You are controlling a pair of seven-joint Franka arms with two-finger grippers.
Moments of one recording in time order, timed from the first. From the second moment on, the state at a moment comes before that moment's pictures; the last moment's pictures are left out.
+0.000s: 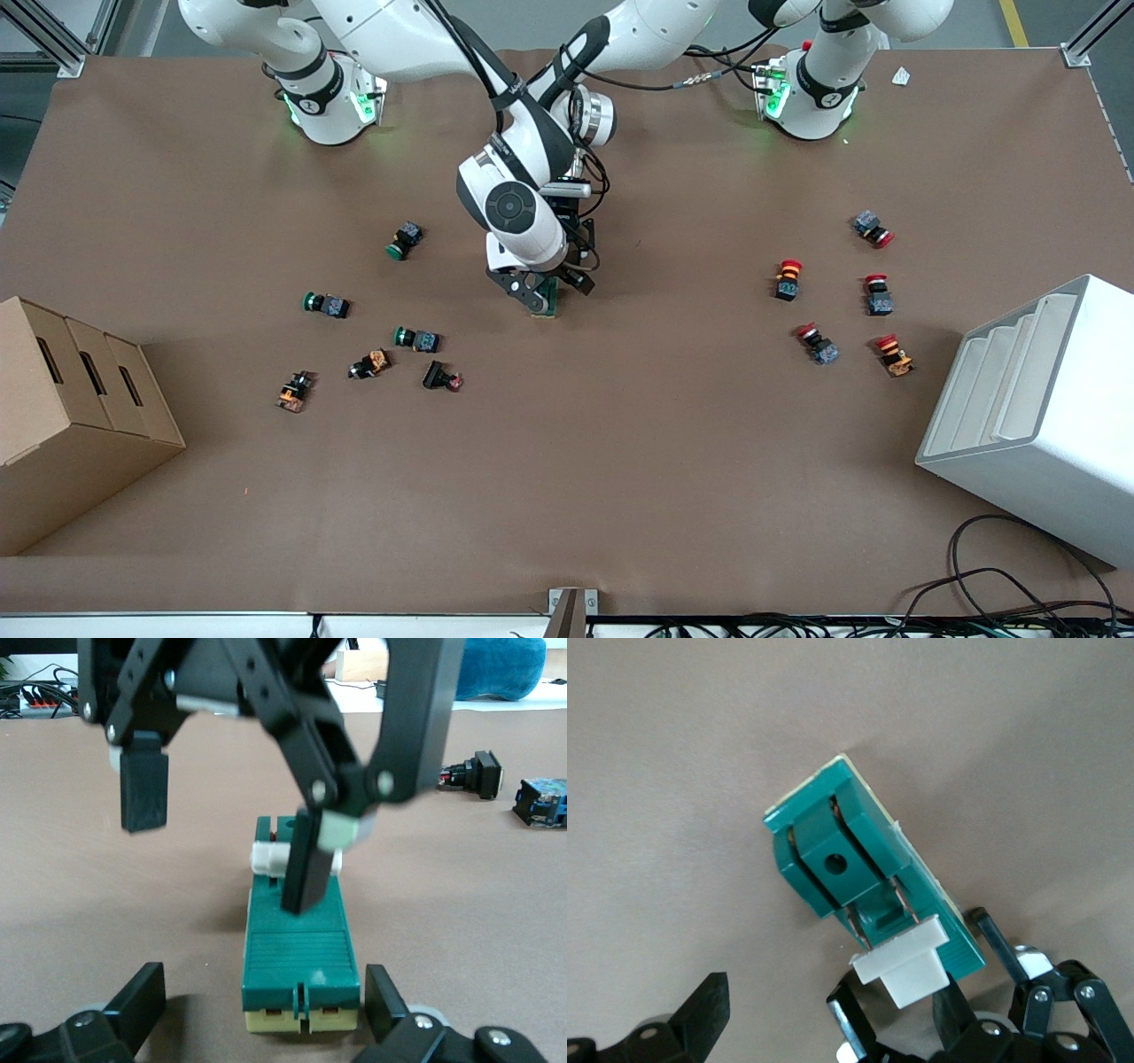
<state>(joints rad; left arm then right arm) -1.02 0.82 -0.27 -1.91 1.87 1.98 -2.64 0.84 0.60 -0.02 -1.79 0.37 2.39 1.25</state>
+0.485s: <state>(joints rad) -1.02 0.82 -0.27 -1.91 1.87 1.98 -2.64 0.76 0.66 -0.03 -1.68 0.37 2.45 1.18</state>
